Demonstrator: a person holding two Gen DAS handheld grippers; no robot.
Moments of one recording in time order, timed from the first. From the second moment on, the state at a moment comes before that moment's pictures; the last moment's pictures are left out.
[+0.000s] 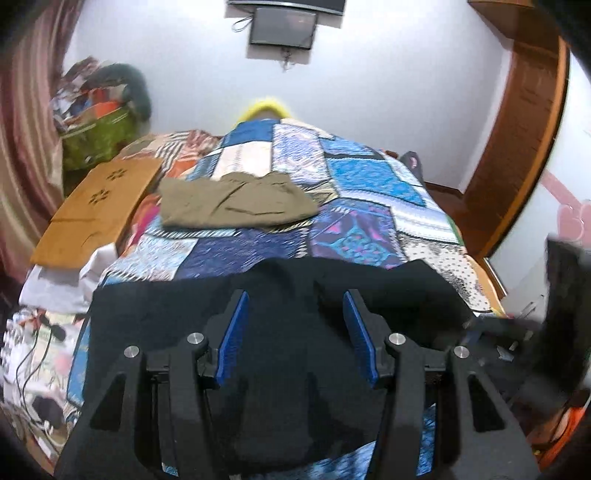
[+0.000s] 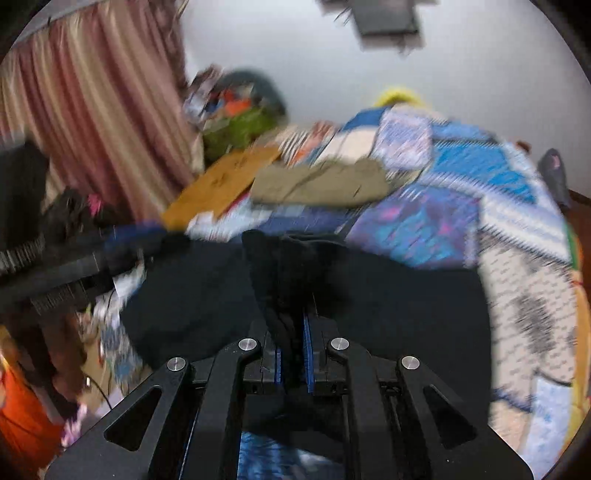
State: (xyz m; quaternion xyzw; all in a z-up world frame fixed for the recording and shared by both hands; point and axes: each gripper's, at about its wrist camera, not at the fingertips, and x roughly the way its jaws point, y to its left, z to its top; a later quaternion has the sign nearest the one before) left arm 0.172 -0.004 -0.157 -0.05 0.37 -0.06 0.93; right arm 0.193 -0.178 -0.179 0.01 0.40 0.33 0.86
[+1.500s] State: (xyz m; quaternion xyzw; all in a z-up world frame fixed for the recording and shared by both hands) left arm 0.151 0.031 -0.210 -0.04 0.44 0.01 0.90; right arm 0.184 -0.242 -0.187 -0.01 0.43 0.28 0.86
